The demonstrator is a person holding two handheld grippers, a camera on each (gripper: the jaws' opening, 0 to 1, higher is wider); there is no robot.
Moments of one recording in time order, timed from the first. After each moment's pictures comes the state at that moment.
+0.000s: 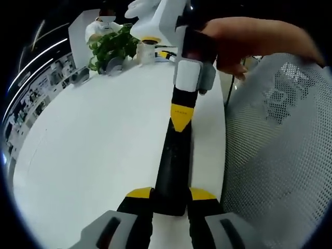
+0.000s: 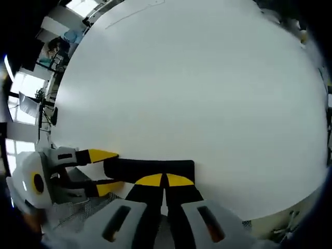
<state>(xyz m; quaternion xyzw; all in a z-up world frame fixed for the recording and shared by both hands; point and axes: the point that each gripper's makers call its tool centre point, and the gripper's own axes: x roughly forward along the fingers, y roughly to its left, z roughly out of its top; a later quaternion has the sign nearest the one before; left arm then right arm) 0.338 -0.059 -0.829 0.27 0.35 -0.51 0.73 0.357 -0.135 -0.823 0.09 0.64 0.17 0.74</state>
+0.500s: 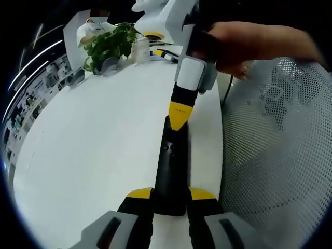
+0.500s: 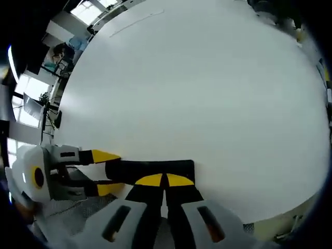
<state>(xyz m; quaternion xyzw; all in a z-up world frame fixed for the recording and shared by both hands) 0.337 -0.061 -0.830 0.28 0.36 -0.53 0.72 0.358 -0.133 -0.823 0.09 0.63 0.19 0.75</state>
